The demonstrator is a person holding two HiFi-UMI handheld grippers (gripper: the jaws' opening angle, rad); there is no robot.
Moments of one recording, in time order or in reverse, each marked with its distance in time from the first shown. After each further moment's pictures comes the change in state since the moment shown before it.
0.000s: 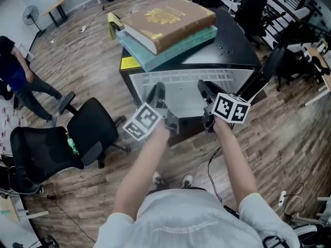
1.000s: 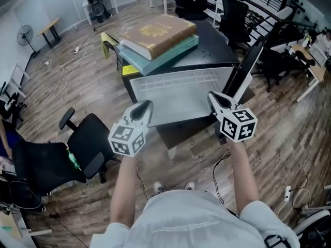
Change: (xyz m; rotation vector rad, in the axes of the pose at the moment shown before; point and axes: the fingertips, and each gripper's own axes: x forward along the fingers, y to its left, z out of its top) left arm -0.086 -0.051 0.010 0.899 0.274 -0.256; right arm -0.118 0.044 0.026 -0.392 -0.063 -0.044
